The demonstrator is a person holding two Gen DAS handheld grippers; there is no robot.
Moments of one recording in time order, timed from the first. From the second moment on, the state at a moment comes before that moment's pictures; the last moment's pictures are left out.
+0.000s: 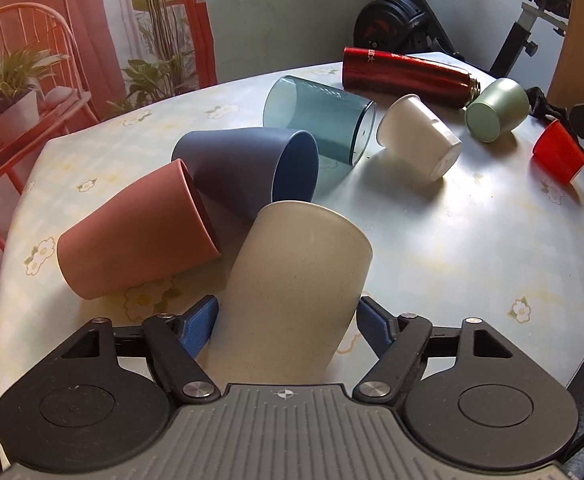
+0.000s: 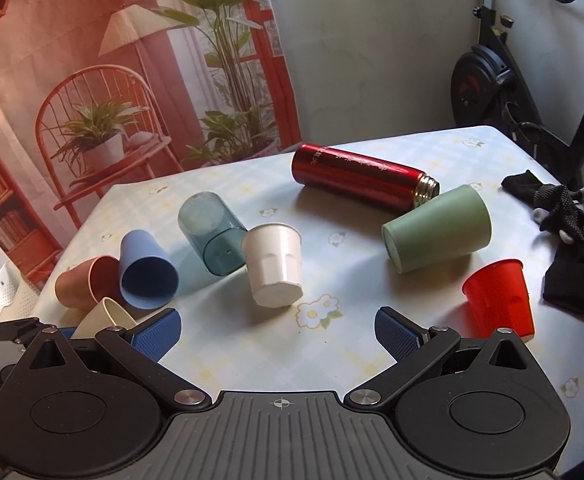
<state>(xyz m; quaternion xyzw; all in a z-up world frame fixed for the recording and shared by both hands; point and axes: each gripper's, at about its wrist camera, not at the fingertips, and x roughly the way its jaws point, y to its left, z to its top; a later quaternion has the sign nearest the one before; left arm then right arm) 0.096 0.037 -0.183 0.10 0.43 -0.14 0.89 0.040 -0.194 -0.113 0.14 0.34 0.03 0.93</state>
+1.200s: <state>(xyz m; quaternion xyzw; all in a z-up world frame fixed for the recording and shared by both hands) 0.115 -0.123 -0.192 0.01 0.46 -0.23 0.86 0.017 -0.296 -0.121 0.16 0.32 -0.08 0.93</state>
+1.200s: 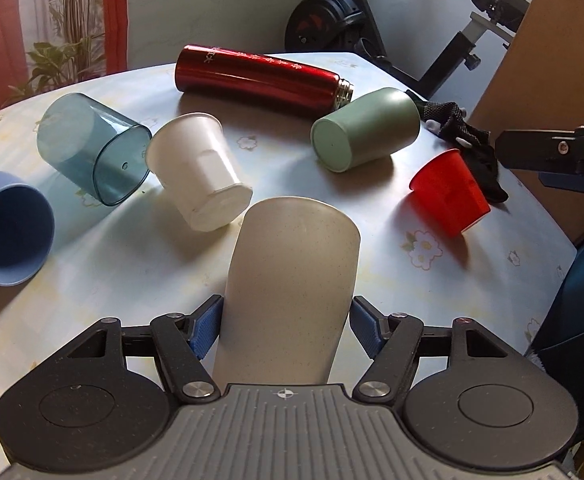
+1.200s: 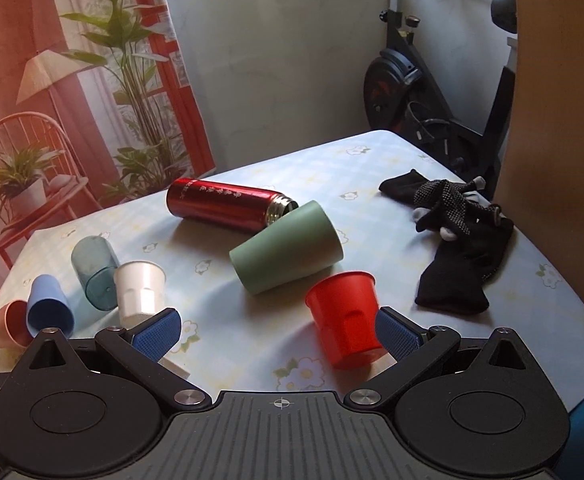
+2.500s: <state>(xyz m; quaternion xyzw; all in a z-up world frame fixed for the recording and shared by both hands) 0.053 0.078 -0.126 -0.14 0.33 0.03 0.93 0.111 -0.208 -0.195 0.25 0.47 0.06 0.84</state>
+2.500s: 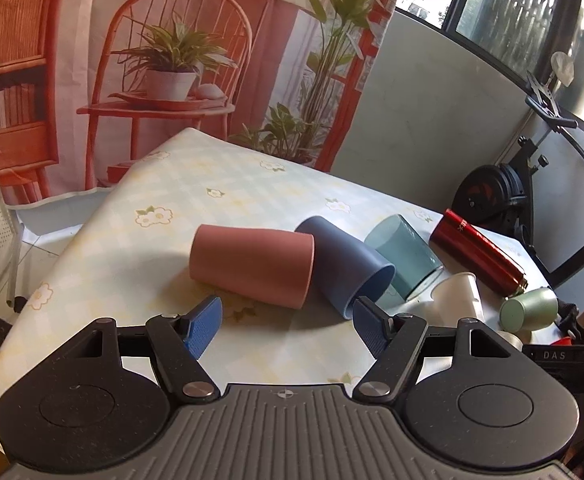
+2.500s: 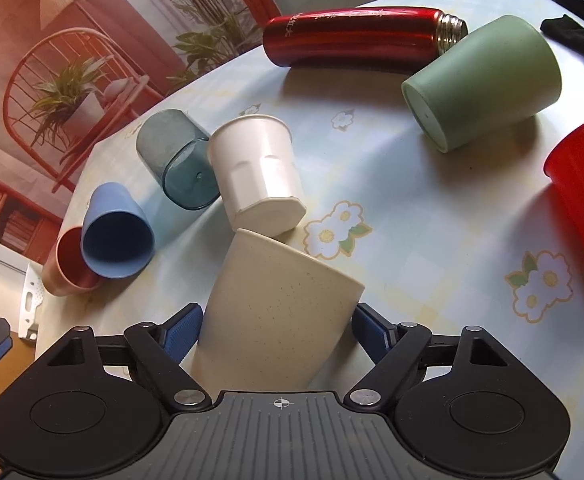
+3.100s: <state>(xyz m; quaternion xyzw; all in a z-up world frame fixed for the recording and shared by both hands) 0.040 0.060 -0.135 -0.12 0.34 0.00 0.93 0.104 -0.211 -0.191 0.28 0.45 0.06 0.85</state>
